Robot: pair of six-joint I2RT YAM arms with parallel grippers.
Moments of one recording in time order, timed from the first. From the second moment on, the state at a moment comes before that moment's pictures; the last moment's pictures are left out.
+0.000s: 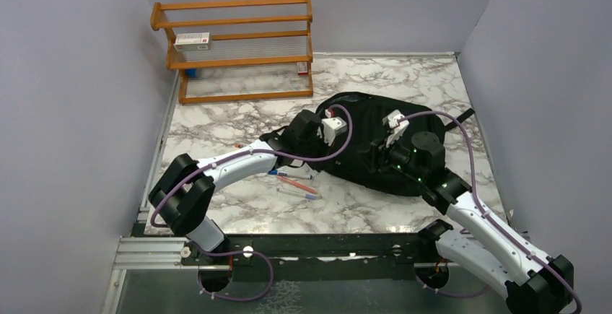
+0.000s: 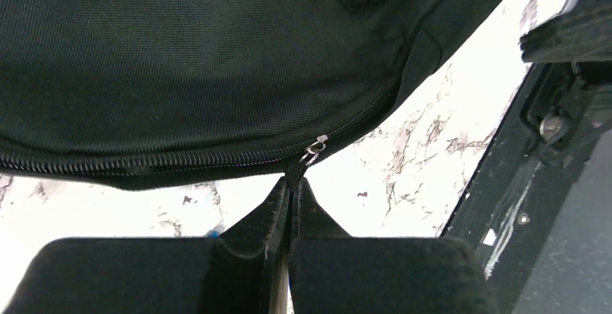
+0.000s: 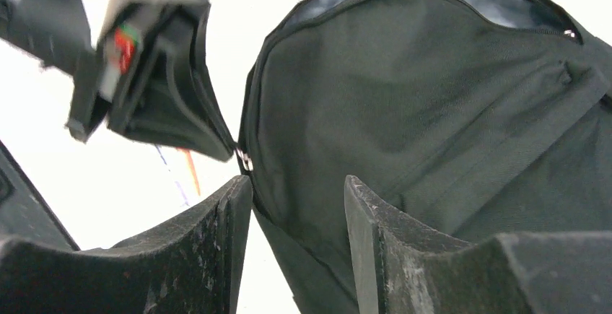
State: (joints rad) left arm -0.83 1.57 1.01 -0.18 0.35 -0.10; right arm 0.52 0.79 0.56 -0.08 -0.22 0.10
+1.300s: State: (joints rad) left arm -0.72 1.55 1.12 -0.28 0.54 -0.07; right arm 0.59 1.17 0.50 0.21 -0.50 -0.42
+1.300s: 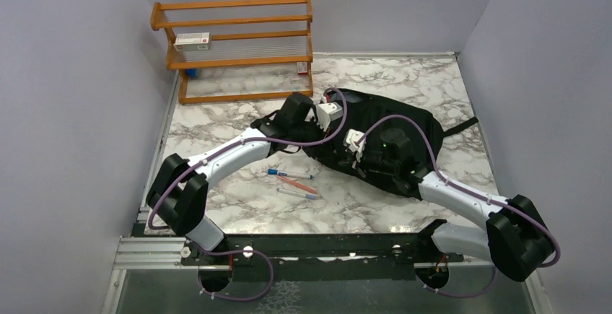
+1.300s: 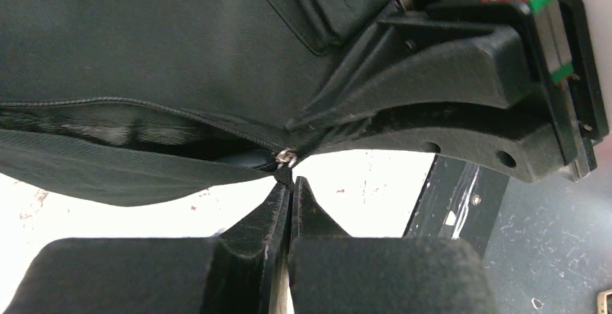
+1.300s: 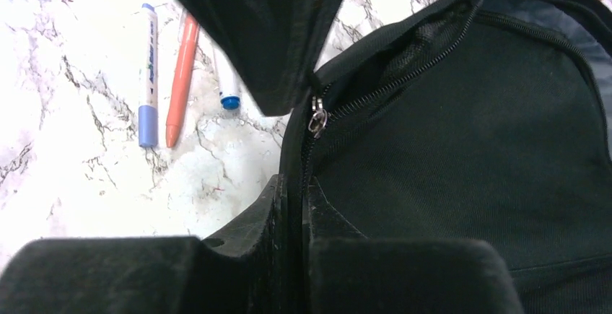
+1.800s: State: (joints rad) left arm -0.57 1.66 1.30 -0.39 0.59 -0.09; right arm 0.59 1.13 0.56 0.07 -0.52 -0.46
